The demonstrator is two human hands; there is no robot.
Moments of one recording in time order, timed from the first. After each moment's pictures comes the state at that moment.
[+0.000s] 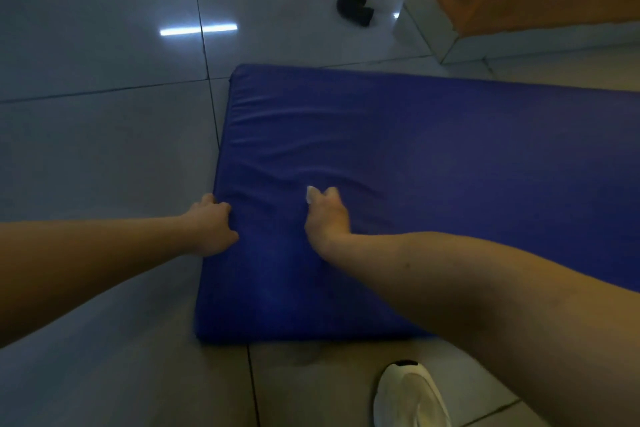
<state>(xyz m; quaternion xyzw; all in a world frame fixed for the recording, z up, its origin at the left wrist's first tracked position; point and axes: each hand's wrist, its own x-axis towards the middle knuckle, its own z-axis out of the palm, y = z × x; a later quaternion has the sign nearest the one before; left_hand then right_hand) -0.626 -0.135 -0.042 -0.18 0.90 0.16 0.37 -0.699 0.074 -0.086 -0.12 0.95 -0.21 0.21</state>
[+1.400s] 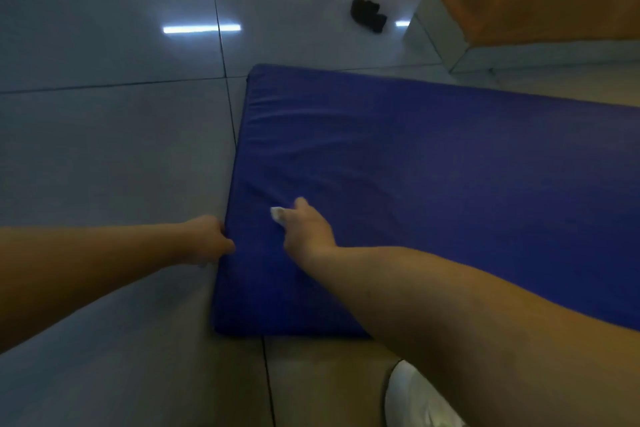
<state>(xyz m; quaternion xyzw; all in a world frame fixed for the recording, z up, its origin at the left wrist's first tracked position) -0.586 -0.159 -0.045 -0.28 0.82 0.29 0.40 -0.651 0.029 -0.066 -0.23 0.92 -0.18 0.28</state>
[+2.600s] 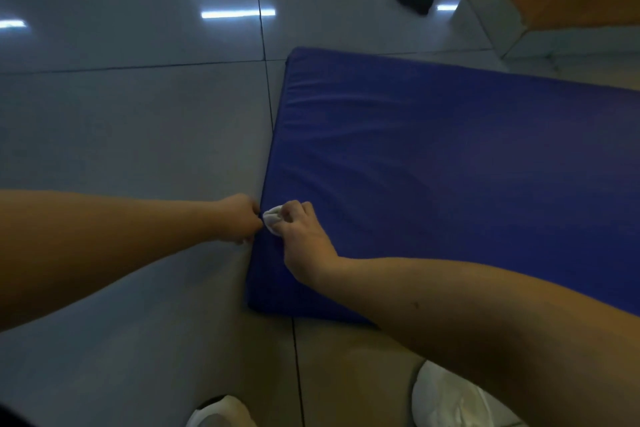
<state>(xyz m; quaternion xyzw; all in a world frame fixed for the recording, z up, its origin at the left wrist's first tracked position) -0.581 -0.167 -0.049 -0.28 0.82 0.35 0.37 -0.597 0.003 -0.092 -0.41 0.87 -0.21 0.19</state>
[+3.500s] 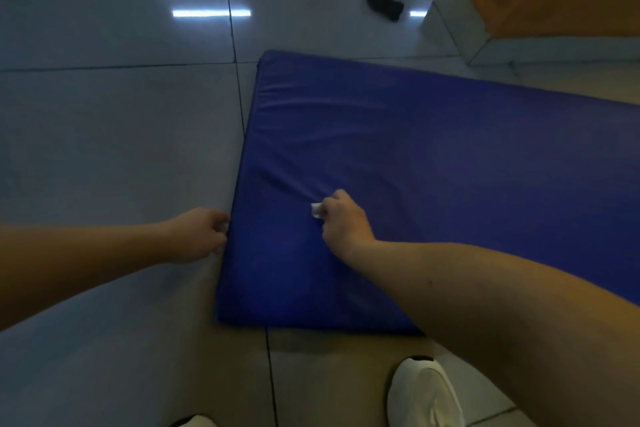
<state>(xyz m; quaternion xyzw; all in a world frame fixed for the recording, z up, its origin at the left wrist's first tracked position) -0.566 -0.178 -0.053 -0.21 0.84 0.36 0.35 -0.674 0.074 -0.077 -0.21 0.93 -0.17 0.23</state>
